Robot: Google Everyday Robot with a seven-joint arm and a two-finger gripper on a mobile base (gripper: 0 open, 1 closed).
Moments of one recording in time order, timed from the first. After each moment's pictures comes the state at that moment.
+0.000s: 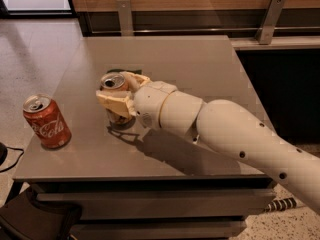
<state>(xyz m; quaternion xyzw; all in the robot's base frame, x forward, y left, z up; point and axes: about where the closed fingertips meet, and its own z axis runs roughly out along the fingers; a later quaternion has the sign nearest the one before) 0.519 0.092 0.917 -0.35 0.64 0.30 0.61</state>
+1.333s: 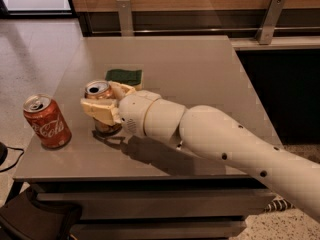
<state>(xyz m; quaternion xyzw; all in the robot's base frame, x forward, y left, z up) 0.507 0.129 0.896 -0.33 0.66 0.36 0.57</state>
